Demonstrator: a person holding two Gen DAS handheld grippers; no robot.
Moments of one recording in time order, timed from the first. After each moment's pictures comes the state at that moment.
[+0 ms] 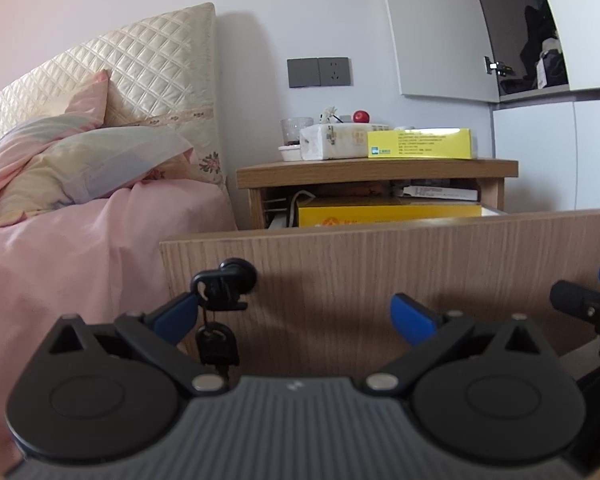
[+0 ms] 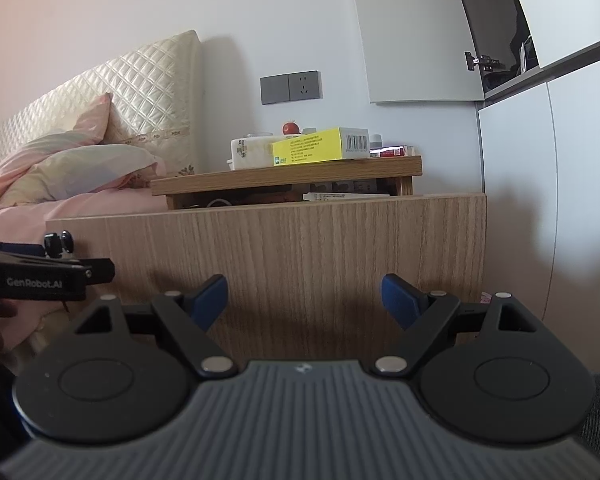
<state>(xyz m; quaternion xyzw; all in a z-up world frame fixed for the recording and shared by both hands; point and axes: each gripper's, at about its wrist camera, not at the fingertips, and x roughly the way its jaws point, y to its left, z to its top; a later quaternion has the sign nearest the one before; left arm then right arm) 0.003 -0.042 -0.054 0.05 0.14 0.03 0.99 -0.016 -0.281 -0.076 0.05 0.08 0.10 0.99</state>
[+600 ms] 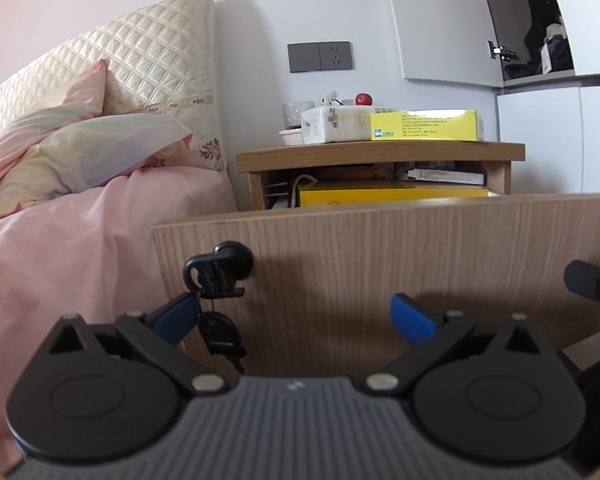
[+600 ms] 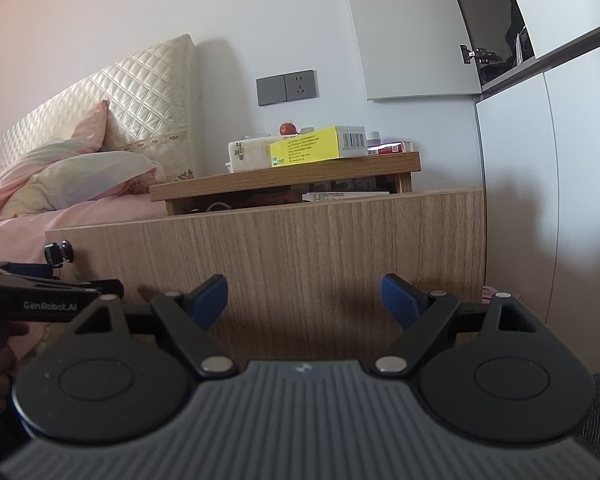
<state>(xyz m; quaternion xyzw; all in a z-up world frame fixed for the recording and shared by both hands) 0.011 -0.042 -0.061 0.05 0.15 0.04 0.99 -0.013 -0.285 -0.076 0.07 0.09 0.10 0.99</state>
